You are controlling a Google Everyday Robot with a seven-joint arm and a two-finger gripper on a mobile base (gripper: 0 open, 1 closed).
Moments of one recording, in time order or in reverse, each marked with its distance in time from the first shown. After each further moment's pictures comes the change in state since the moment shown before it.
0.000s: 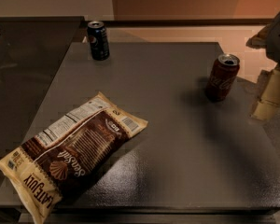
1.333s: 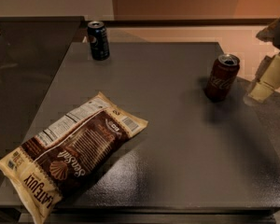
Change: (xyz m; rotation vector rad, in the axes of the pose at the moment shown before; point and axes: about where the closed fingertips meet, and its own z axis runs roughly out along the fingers) arm 0.017 -0.050 0.014 0.039 -0.106 0.143
